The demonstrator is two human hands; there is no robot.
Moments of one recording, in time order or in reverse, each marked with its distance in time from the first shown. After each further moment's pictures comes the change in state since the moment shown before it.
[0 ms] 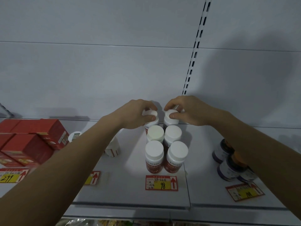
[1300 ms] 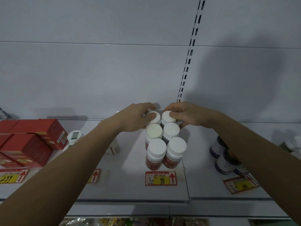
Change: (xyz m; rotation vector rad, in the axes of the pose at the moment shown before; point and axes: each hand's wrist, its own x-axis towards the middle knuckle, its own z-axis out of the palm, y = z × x) left_hand -0.009 0.008 0.012 -0.136 -0.065 -0.034; right_hand -0.018 -0.009 0.011 0.497 -0.136 0.290
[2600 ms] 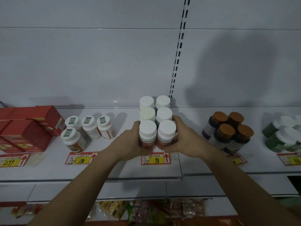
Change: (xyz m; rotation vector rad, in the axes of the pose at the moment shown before) left_hand -0.079 -0.009 0.096 -0.121 -0.049 -0.168; right_hand -0.078 0.044 0.099 0.036 0.165 0.006
